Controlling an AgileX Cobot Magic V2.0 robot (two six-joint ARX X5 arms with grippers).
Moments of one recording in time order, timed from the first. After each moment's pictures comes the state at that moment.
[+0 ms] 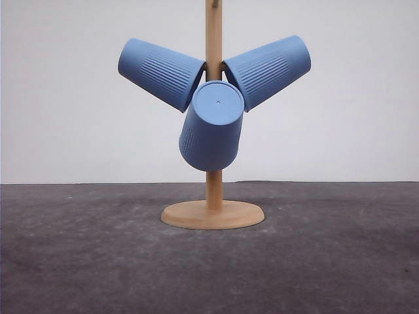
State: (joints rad) left_arx -0.03 0.01 0.03 -0.09 0.03 0.01; right_arx 0.04 0.50 0.49 -0.40 -0.26 -0.08
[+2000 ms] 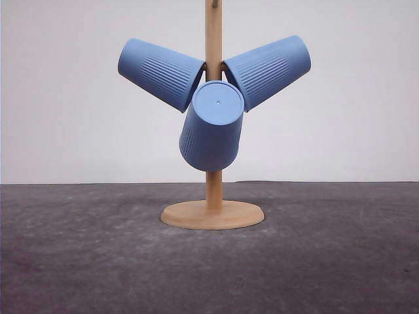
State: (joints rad) left_arx -0.03 0.01 0.03 -0.09 0.03 0.01; right_arx 0.04 0.01 0.02 -0.17 0.08 -0.04
